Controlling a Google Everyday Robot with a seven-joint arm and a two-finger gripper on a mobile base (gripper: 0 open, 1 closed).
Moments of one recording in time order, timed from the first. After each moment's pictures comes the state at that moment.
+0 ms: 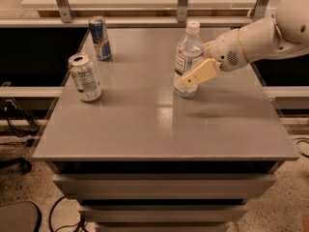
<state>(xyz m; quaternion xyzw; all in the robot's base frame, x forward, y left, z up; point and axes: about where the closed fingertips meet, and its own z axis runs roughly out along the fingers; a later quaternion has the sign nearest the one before) 0.596 -0.097 0.900 -0.50 0.73 0.28 0.38</state>
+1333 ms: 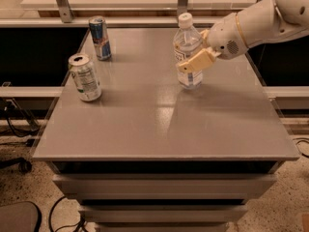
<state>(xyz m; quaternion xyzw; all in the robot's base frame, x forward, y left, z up) 0.602 -0.090 0.926 -0.58 0.68 0.24 0.39</state>
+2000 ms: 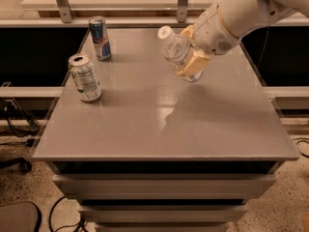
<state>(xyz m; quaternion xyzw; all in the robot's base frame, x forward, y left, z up) 0.579 -0.069 0.935 -0.72 0.59 0.09 0.34</state>
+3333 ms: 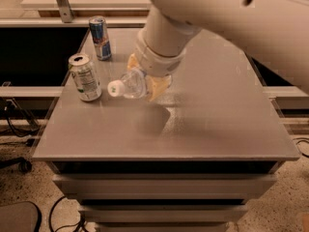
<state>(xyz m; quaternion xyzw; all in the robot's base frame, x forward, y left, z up) 0.526 0.014 0.904 -0.89 0.41 -0.08 0.20</state>
